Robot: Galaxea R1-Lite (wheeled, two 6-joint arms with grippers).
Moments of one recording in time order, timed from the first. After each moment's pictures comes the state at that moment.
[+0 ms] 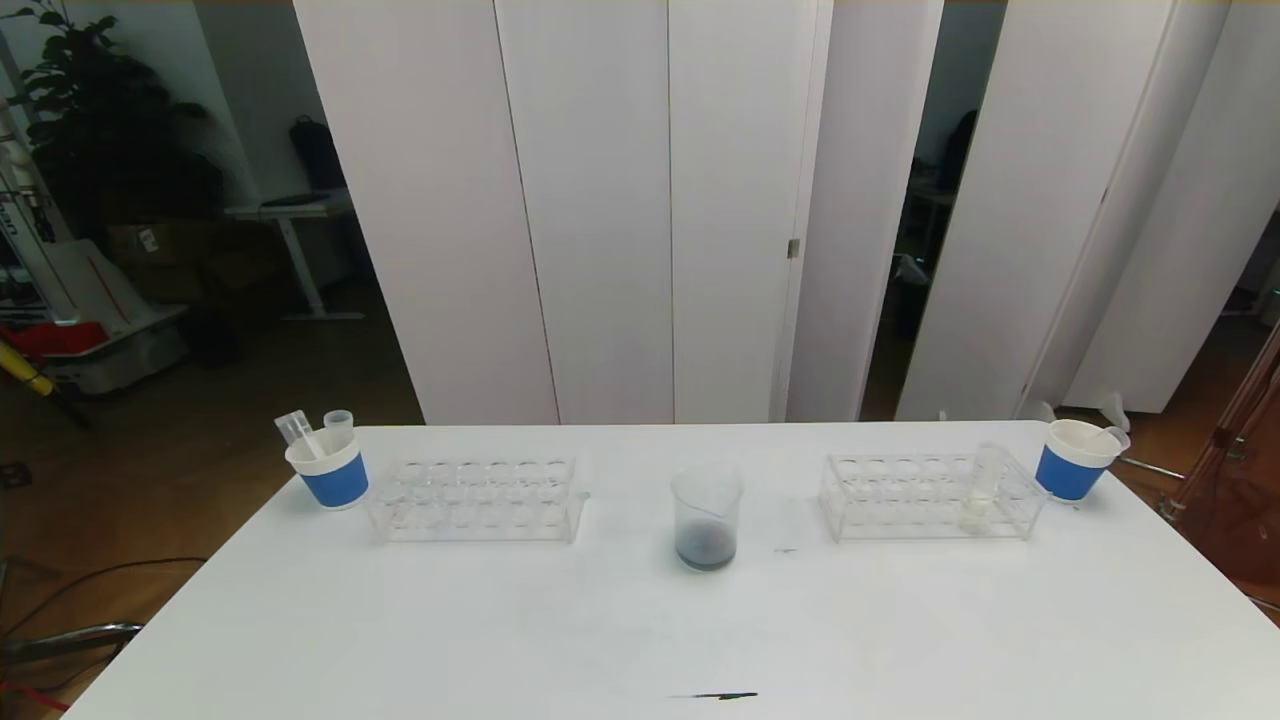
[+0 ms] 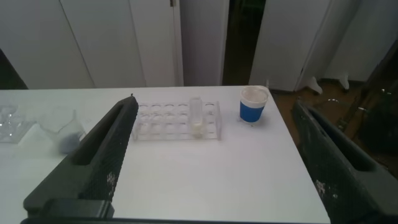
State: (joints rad) left arm 0.00 0.00 0.00 0.00 0.00 0.06; right arm 0.10 0.73 -0.70 0.04 -0.15 0.04
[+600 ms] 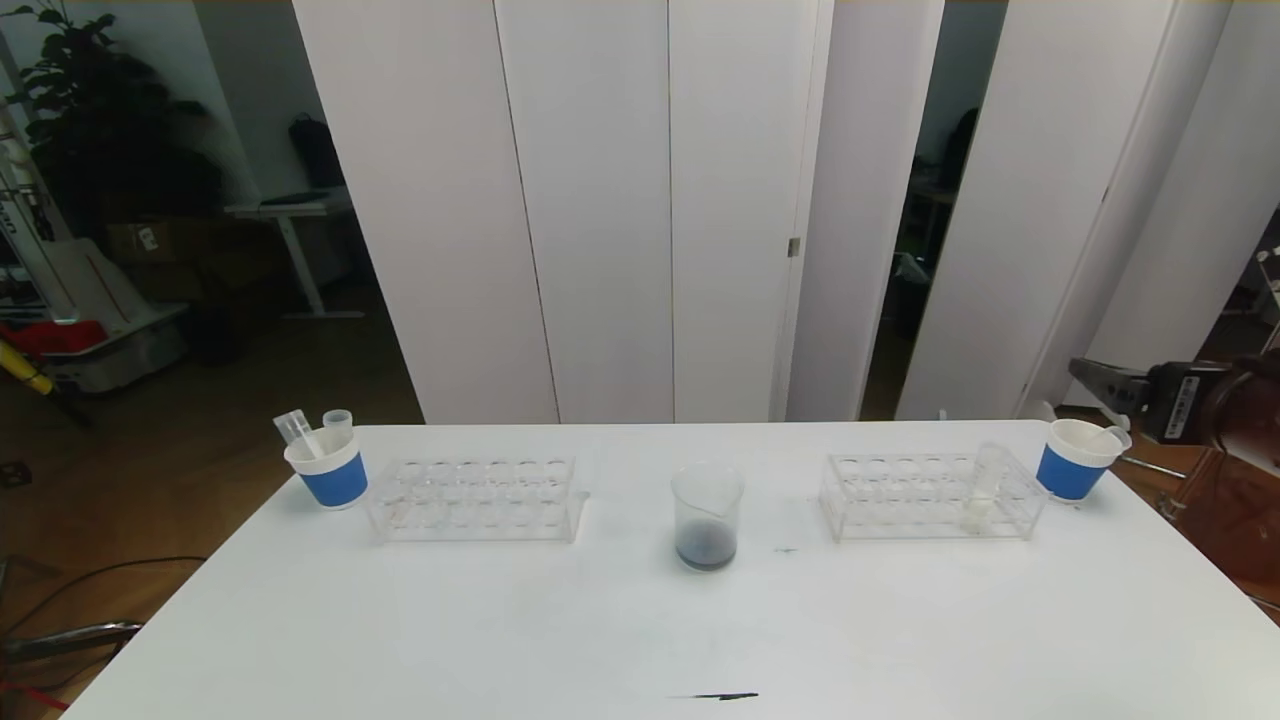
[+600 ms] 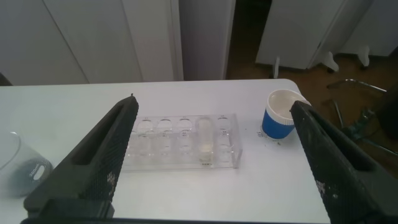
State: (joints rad) left arm 0.00 0.00 0.00 0.00 0.00 0.06; right arm 0.06 1.41 -0.72 -0.48 -0.13 0.05
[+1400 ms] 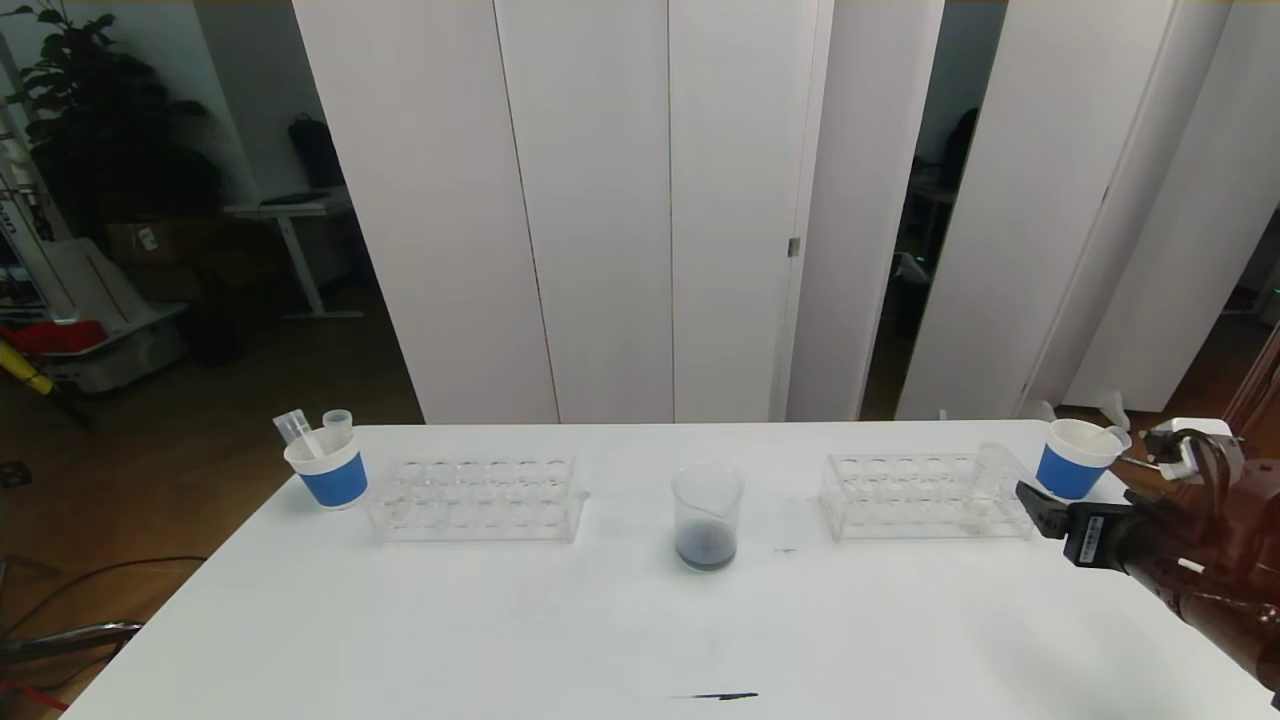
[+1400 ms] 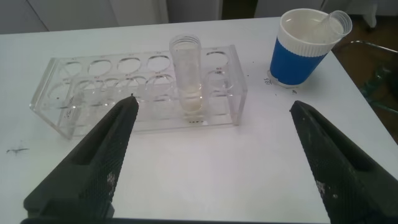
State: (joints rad) left arm 0.00 0.00 0.00 0.00 0.00 0.06; right arm 0.00 1.81 -0.27 -1.25 -0.11 0.06
